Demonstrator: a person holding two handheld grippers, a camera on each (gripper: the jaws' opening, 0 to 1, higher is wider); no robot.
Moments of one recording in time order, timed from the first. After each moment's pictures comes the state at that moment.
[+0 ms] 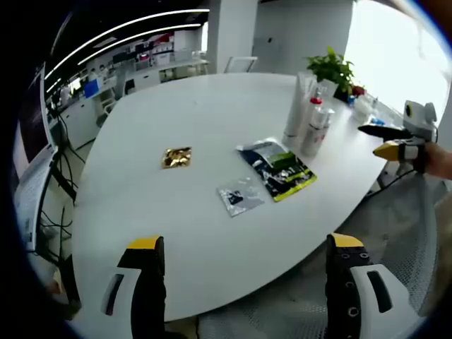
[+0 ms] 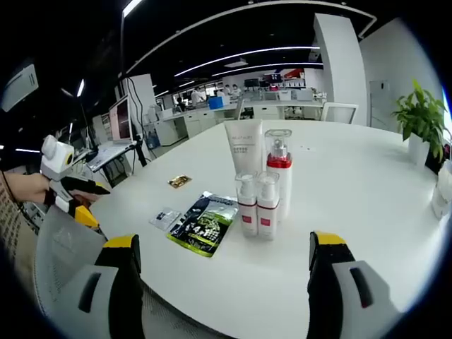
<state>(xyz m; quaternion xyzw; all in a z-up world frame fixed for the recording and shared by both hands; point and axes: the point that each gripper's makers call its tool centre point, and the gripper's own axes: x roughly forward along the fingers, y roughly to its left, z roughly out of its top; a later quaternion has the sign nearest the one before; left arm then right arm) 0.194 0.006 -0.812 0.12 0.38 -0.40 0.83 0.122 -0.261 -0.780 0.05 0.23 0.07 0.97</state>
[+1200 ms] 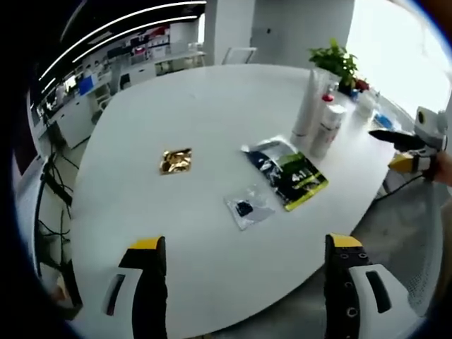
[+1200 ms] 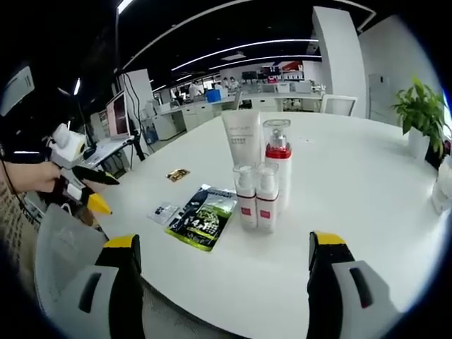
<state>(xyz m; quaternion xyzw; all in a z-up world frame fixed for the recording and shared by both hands) 0.232 -0.016 -0.817 0.14 0.40 -0.40 0.81 0.125 -0.265 -0.789 0.06 0.26 0.07 0.96</state>
